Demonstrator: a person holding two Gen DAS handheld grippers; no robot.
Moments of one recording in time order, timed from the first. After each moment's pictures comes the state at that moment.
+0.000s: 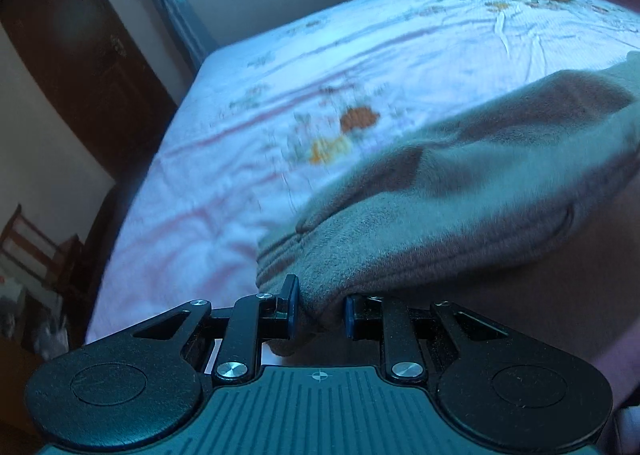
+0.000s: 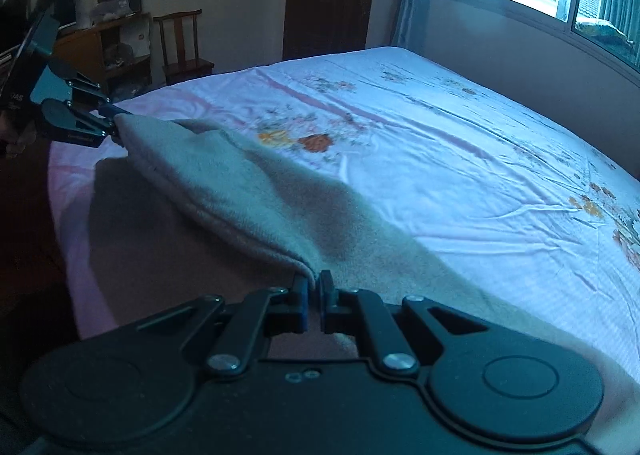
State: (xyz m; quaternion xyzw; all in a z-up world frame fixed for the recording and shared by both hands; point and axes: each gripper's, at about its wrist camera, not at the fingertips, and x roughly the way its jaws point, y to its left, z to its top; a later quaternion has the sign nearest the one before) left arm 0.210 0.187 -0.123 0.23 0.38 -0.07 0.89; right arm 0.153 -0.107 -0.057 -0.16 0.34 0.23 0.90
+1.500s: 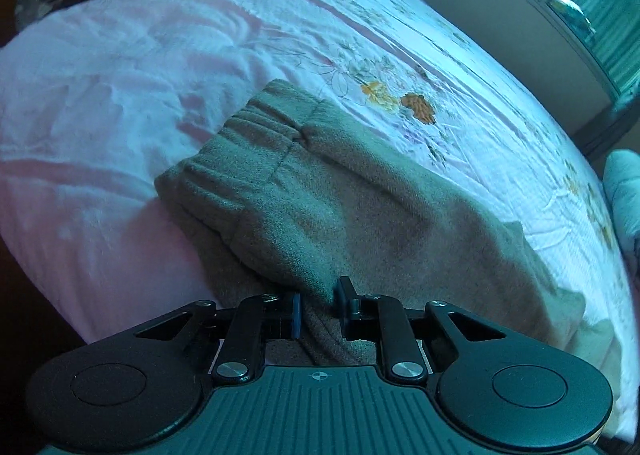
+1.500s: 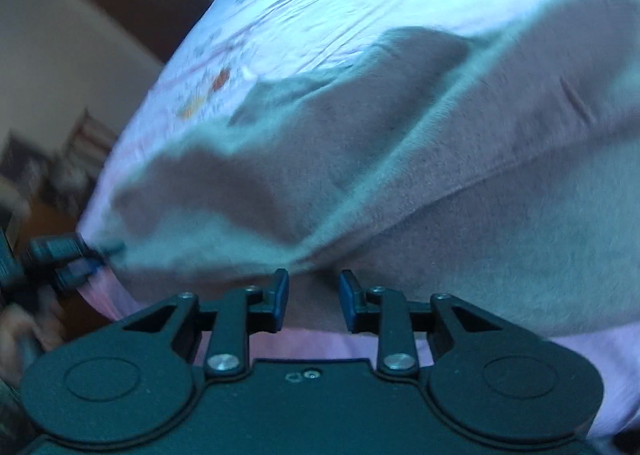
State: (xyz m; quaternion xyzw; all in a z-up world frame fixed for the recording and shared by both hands) left arm 0.176 0.206 -0.177 -0.24 0.45 0.04 0.86; right arm 0.116 -0.187 -0.126 0.26 0.48 0.10 0.83
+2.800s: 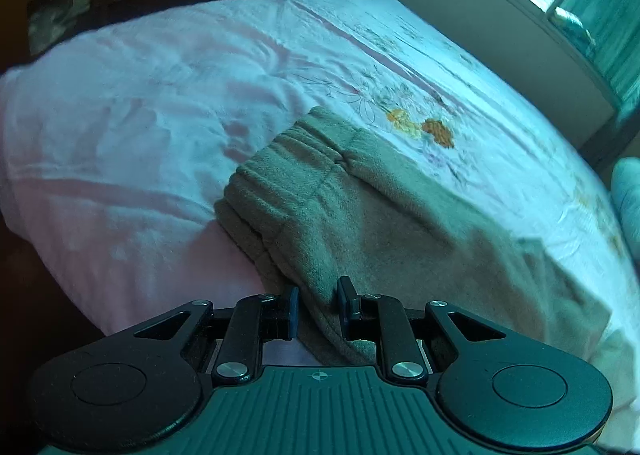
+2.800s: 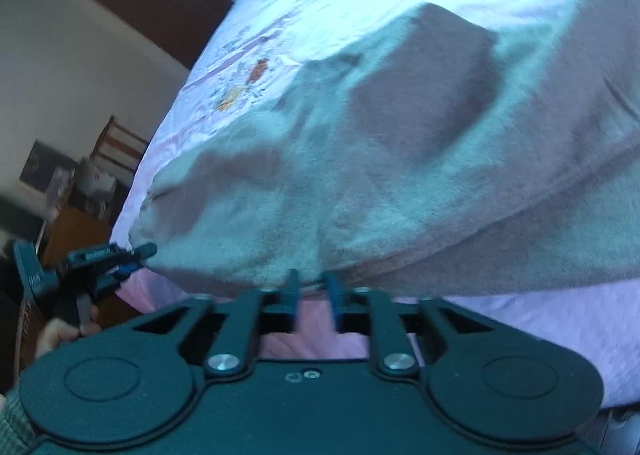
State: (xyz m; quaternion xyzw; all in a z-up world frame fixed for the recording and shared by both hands) left arm 0.154 0.242 -0.174 -0.24 0.42 0.06 0.87; right arm 0.112 -0.156 -0.122 0.27 0.48 0.13 0.82
